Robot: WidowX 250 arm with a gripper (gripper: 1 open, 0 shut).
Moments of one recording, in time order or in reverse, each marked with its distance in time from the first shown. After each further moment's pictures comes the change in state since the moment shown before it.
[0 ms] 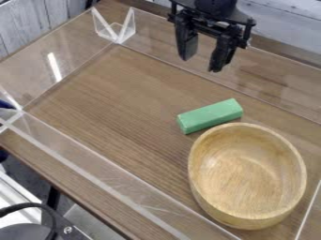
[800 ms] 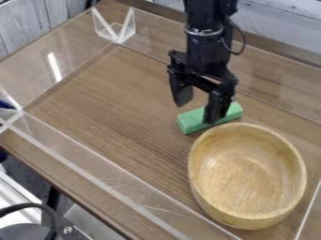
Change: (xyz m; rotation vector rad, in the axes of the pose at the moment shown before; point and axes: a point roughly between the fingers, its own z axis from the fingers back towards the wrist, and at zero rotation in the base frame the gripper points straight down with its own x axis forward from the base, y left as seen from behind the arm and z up) arm -0.018 -0.008 -0.058 -0.102 0.037 -0.199
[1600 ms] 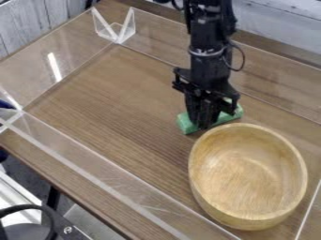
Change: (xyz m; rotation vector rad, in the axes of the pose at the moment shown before) arm 0.018 -0.001 -0.033 -0.020 -0.003 0.001
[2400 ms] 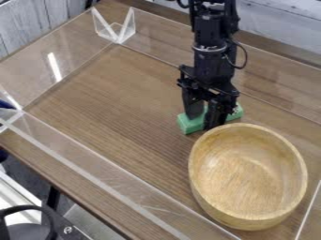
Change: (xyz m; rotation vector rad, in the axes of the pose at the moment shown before) arm 0.004 0.002 0.002 -0.031 0.058 -0.092
